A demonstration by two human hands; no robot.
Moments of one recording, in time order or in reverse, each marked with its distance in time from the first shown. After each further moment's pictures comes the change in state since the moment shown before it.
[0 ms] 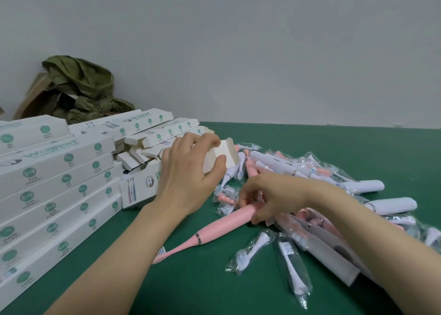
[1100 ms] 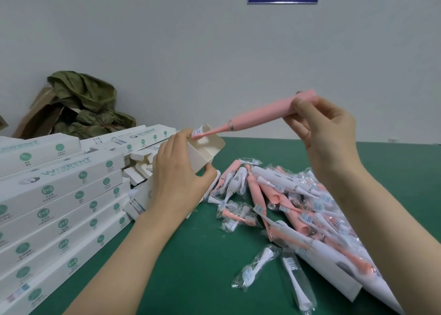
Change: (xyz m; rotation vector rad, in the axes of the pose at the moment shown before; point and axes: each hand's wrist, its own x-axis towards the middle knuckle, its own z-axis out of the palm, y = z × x) left_hand 0.011 -0.011 -0.015 -0.044 0.238 -0.096; right_hand -0.030 -0.043 -0.068 1.276 1.292 -0.220
